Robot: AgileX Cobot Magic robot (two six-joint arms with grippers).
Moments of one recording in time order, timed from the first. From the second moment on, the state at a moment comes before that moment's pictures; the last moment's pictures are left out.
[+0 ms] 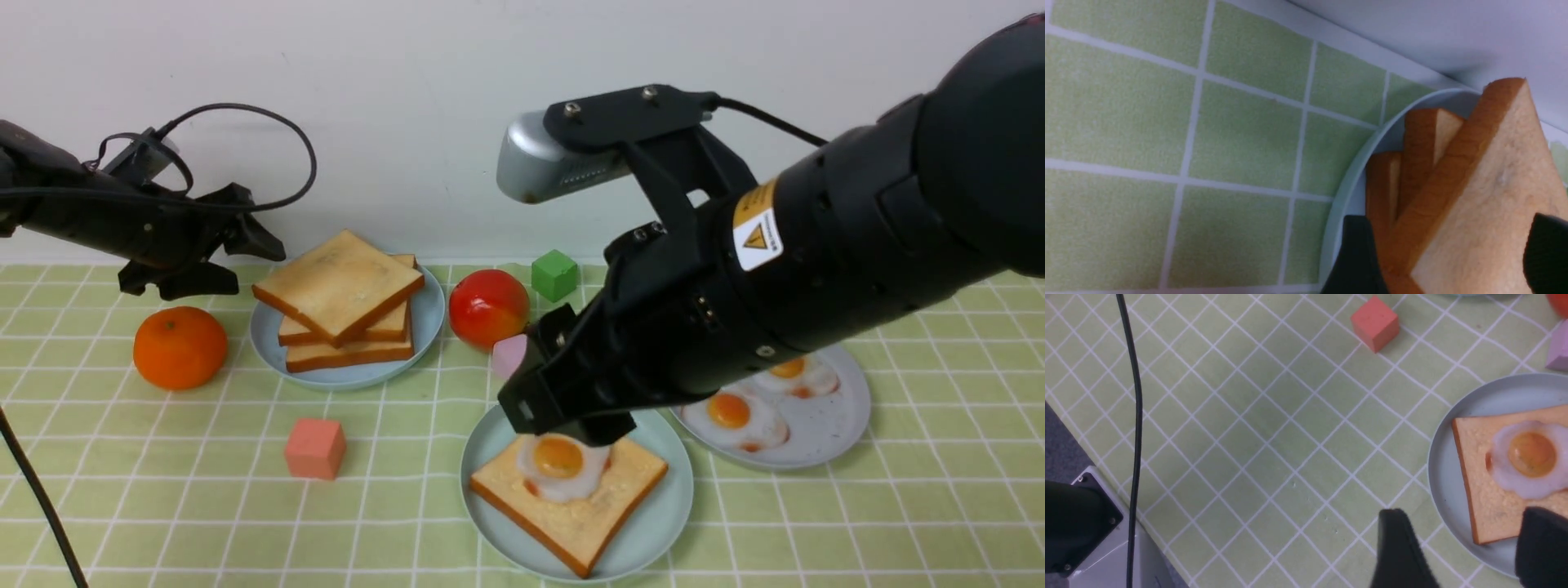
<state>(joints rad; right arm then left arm) 0.81 1.43 -1.35 0.24 0.86 0.00 0.20 2.23 -1.76 -0.83 0.79 0.35</state>
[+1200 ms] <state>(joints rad) 0.81 1.40 -1.35 0.15 0.89 0.07 0.21 2.24 -1.76 -0.85 0.89 0.35</state>
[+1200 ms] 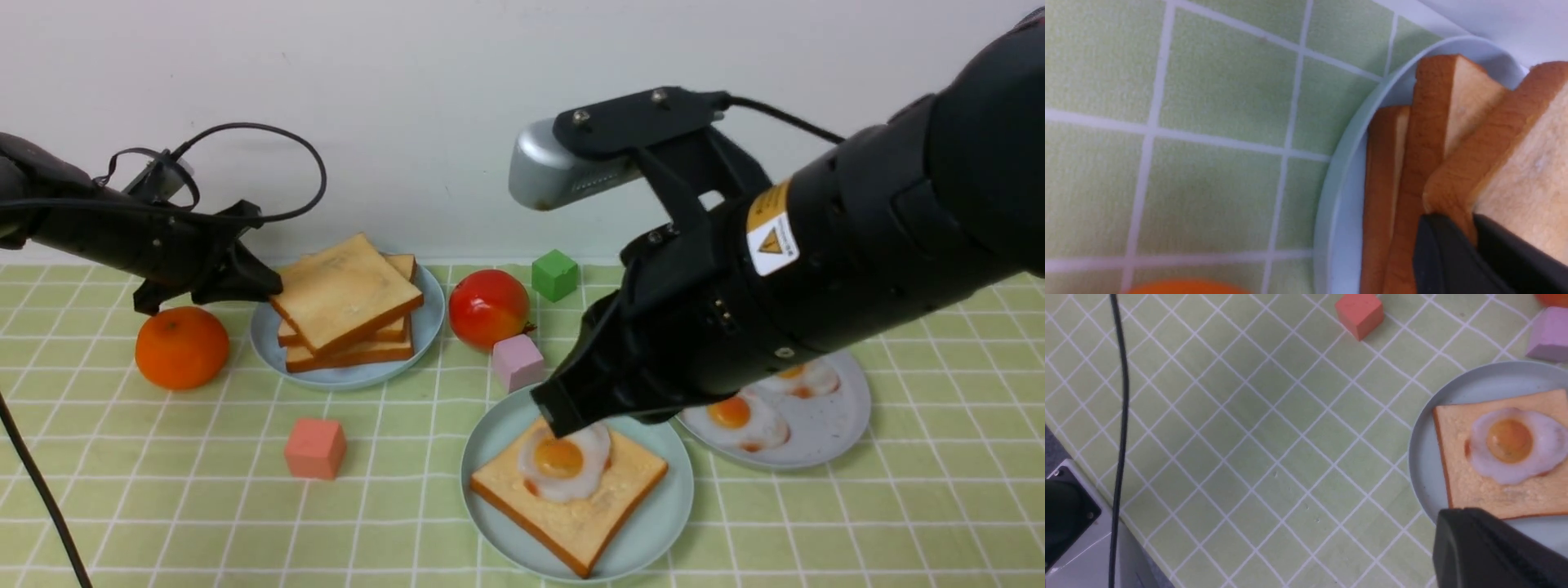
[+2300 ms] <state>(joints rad) 0.81 0.92 -1.08 -0.09 1.14 0.33 -0.26 2.07 -1.26 -1.18 0.69 0.52</state>
